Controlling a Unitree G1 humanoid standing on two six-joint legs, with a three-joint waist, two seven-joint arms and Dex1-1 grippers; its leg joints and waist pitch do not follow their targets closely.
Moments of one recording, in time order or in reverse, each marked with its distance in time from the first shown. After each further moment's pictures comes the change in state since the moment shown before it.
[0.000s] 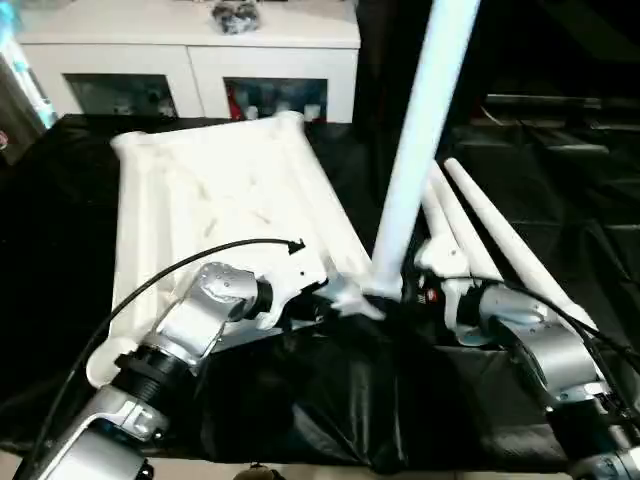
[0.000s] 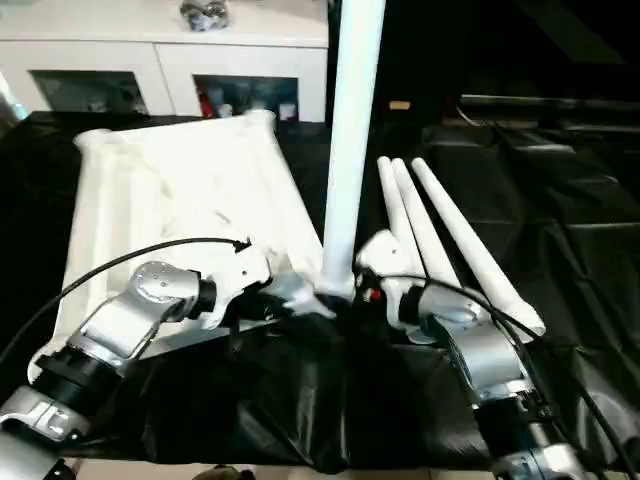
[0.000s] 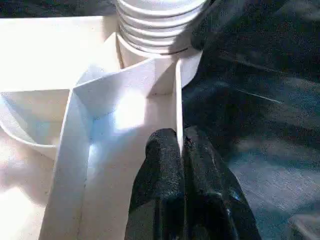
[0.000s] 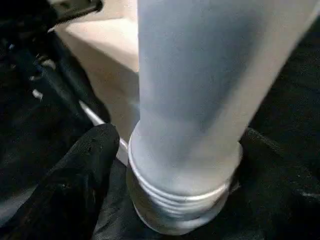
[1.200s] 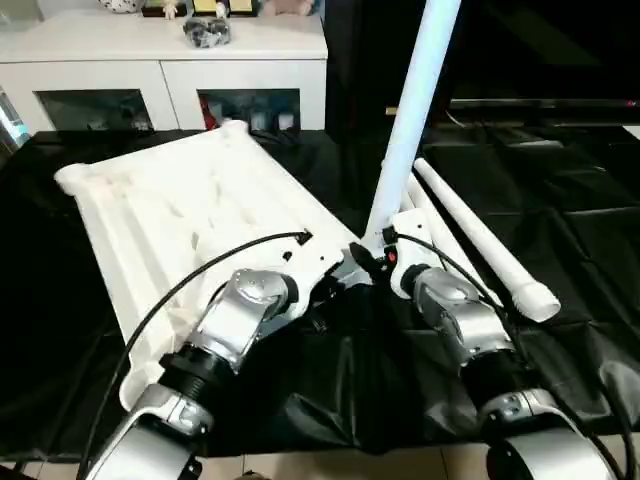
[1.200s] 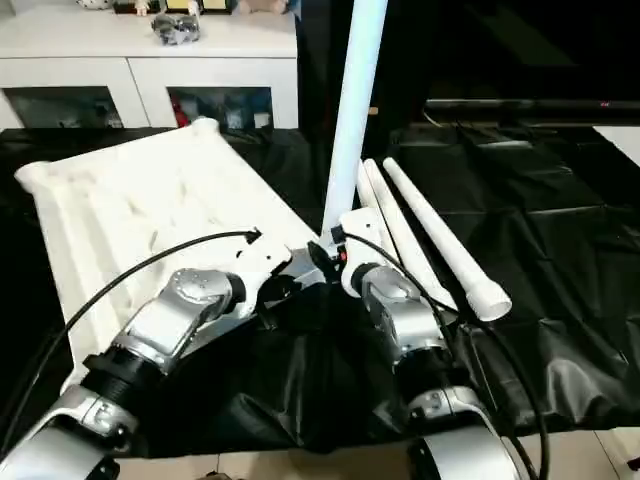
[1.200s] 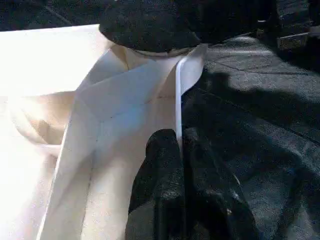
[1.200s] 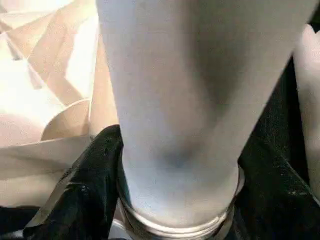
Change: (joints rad) left arm -0.028 -0.207 0.085 0.095 0.079 0.130 0.421; right arm -0.275 0.361 -0.163 0.526 -0.054 -0.109 -0.514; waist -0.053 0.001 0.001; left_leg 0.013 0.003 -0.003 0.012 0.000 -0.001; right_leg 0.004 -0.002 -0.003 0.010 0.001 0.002
